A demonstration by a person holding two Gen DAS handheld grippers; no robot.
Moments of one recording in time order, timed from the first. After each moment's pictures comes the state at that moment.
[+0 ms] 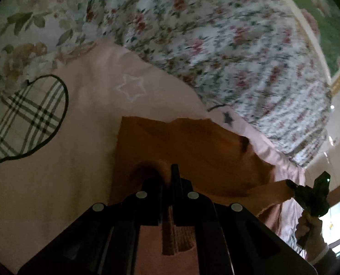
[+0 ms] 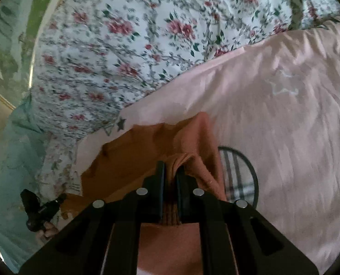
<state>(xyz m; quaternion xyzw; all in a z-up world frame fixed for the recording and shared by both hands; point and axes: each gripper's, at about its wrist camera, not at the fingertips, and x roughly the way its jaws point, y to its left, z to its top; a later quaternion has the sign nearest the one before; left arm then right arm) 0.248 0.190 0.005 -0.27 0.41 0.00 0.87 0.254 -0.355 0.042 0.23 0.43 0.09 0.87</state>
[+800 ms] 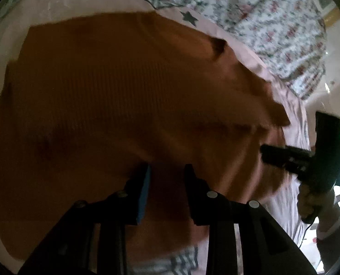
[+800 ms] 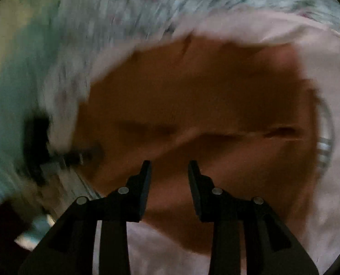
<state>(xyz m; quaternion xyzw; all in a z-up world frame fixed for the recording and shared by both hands) 0.253 0.067 -0.061 -0.18 0.54 -0.10 0.81 0.225 -0.236 -0.019 0.01 0.56 0.22 0.80</state>
